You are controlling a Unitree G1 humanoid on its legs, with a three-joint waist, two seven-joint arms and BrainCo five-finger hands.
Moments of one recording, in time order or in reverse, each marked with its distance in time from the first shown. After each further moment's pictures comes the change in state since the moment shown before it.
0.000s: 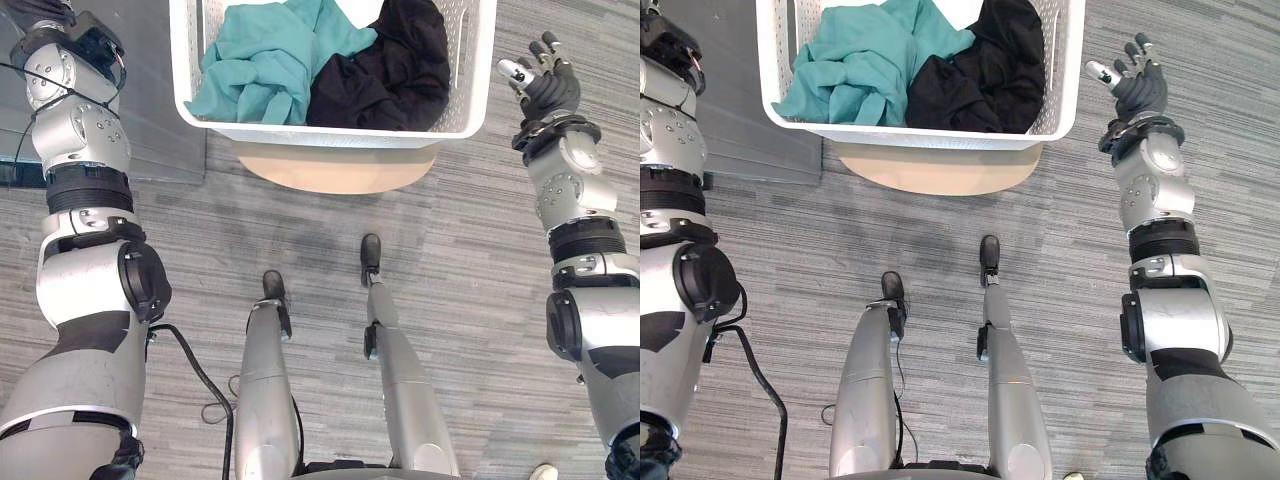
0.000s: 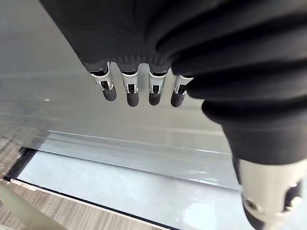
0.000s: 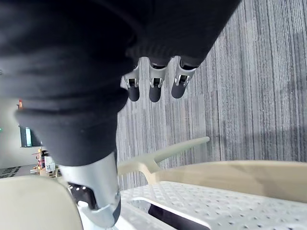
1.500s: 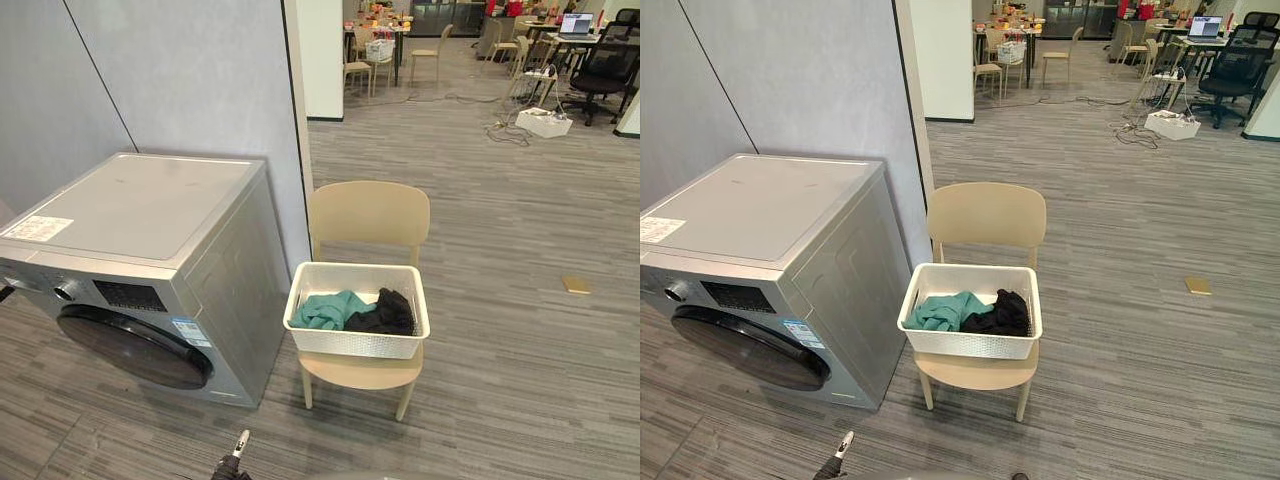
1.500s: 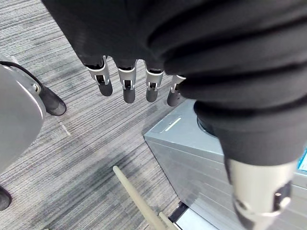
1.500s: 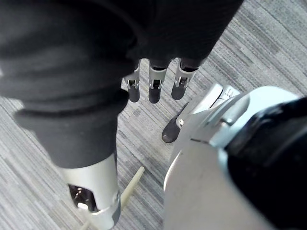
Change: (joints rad) left arm 1.414 -0.619 0.094 0.278 0.149 0.007 -0.174; right arm 1.323 0.567 -0.545 0.328 -0.236 -0.001 0.068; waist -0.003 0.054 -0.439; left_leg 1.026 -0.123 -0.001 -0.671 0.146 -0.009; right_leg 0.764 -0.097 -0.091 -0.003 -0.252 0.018
